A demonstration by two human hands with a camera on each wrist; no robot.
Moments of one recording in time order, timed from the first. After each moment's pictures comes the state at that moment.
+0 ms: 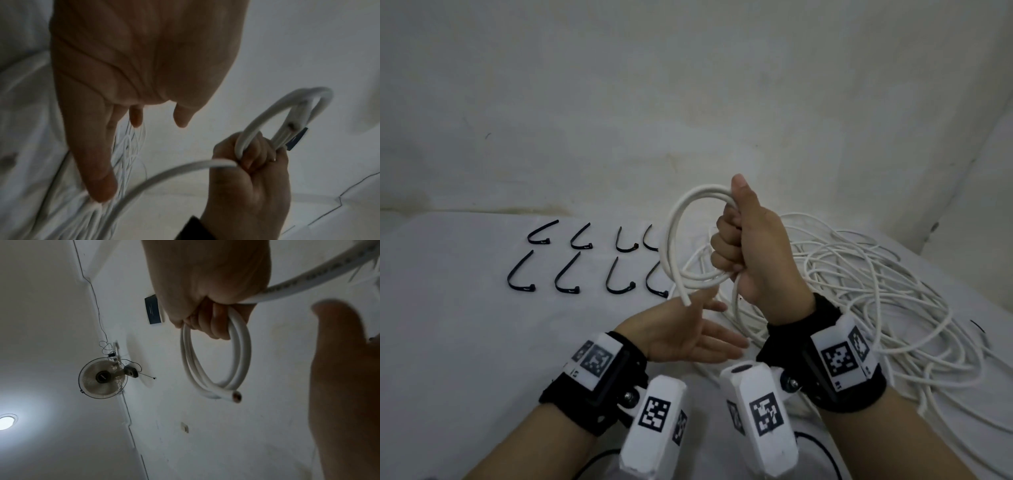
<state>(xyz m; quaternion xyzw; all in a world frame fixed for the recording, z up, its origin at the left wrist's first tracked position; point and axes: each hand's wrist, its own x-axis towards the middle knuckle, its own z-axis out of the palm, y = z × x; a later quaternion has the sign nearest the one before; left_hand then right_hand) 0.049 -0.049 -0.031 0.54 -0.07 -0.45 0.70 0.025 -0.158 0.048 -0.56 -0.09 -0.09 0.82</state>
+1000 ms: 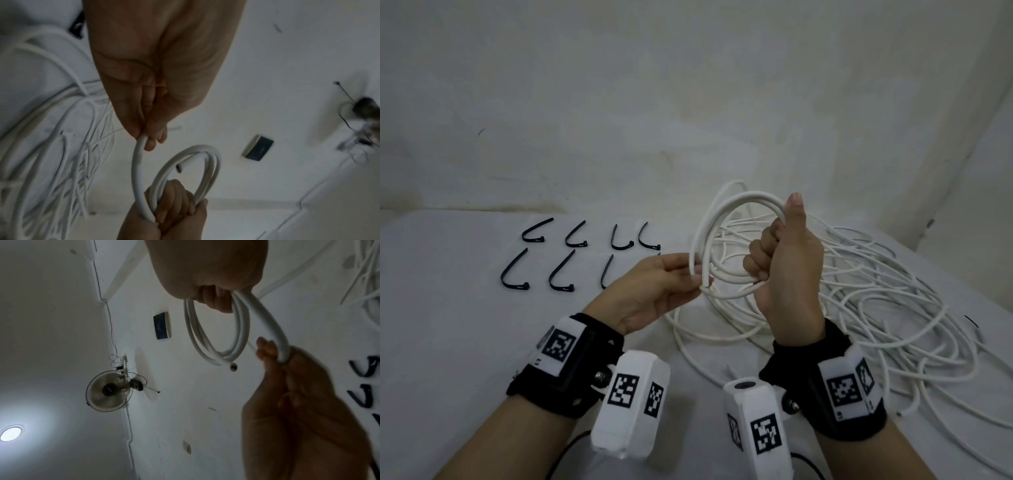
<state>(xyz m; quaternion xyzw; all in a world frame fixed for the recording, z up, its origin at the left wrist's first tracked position) 0.056 -0.034 -0.008 0.55 -0.10 -0.24 0.80 0.016 -0.178 0.028 -0.45 0.01 -0.26 0.85</state>
